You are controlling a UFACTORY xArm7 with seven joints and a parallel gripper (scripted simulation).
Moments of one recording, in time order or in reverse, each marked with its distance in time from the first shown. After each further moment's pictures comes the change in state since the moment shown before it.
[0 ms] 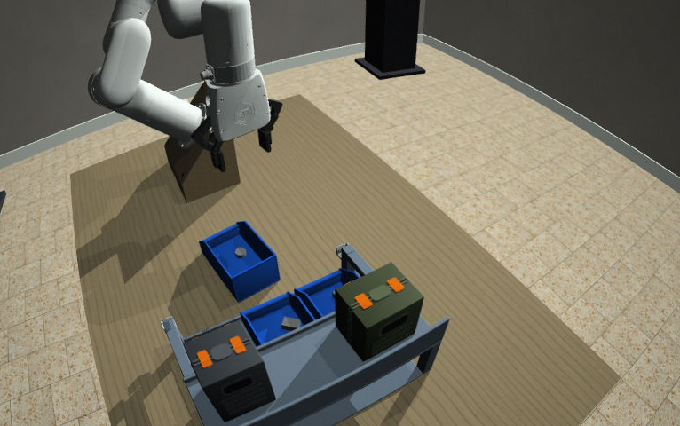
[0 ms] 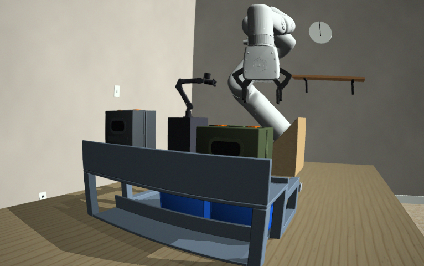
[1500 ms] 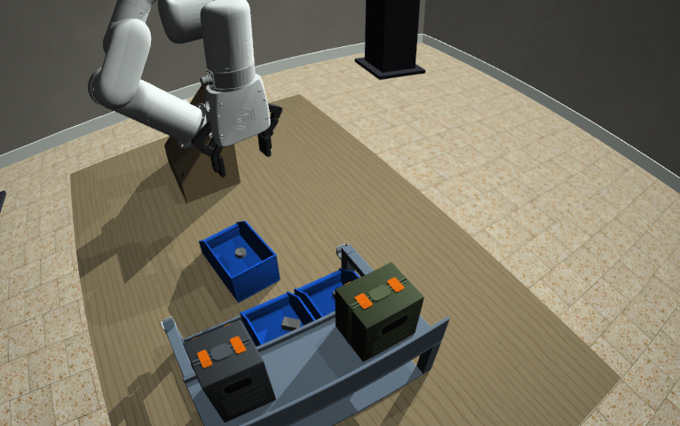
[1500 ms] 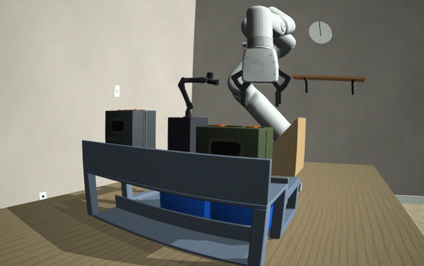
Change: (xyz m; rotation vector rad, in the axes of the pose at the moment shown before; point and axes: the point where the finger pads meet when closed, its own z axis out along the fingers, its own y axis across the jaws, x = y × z) arm -0.003 -0.002 0.008 0.000 0.001 0.000
